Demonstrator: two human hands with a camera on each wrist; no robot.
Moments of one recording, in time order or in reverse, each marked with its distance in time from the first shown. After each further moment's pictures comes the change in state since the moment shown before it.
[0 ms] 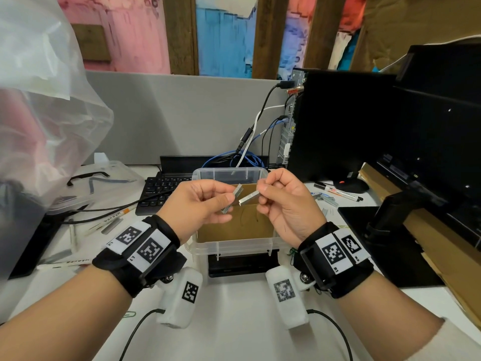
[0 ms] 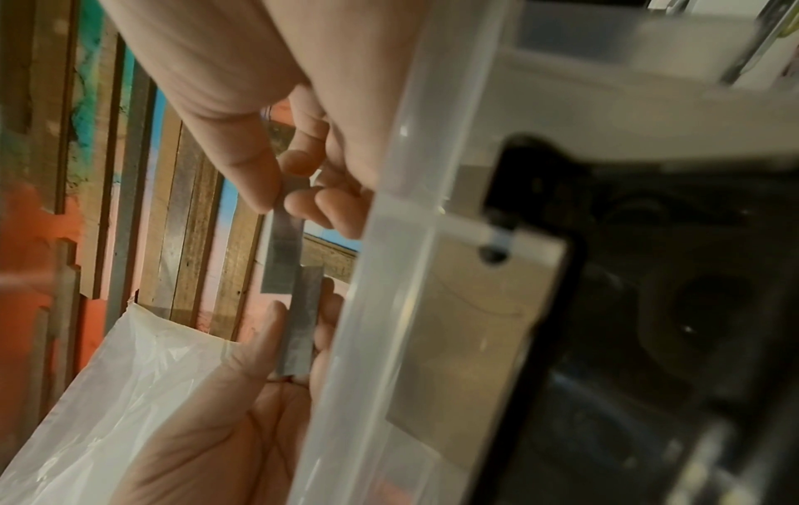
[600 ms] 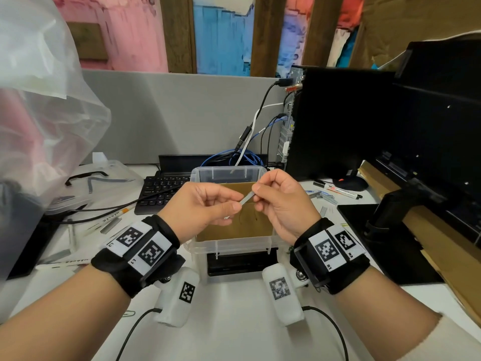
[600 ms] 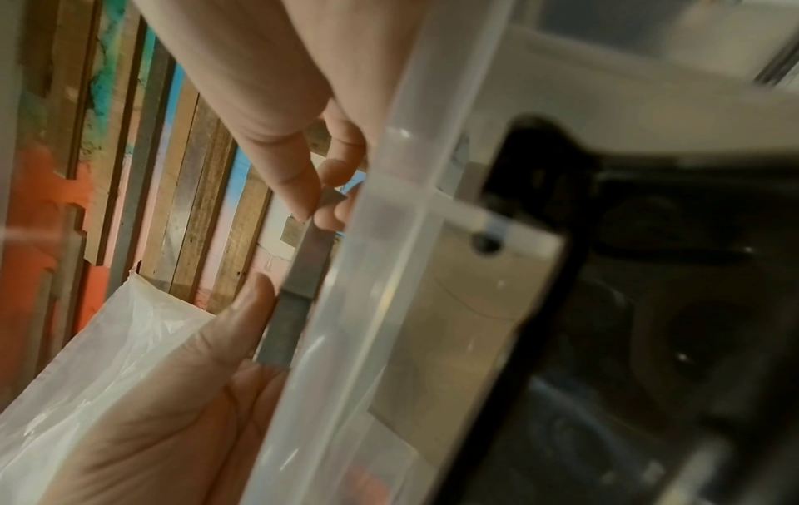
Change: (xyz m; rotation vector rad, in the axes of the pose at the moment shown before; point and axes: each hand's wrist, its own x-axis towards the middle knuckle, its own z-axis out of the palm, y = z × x) left_hand -0.005 0.004 0.003 0.165 -0.103 0.031; right_hand 0.006 0.008 0.001 -0.166 0.083 0.012
